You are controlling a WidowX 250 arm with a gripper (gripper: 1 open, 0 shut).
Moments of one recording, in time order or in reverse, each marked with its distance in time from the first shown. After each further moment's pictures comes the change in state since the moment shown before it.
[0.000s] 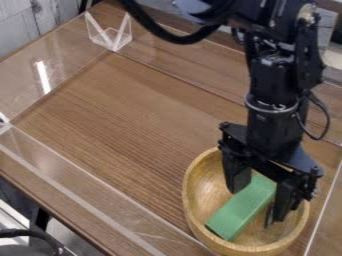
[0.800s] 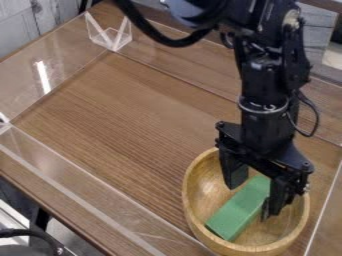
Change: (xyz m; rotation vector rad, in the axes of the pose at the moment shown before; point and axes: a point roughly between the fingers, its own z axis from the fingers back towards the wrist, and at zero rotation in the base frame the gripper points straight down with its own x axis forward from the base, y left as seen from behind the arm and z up) arm 0.008 0.010 -0.007 -0.003 -0.038 -0.003
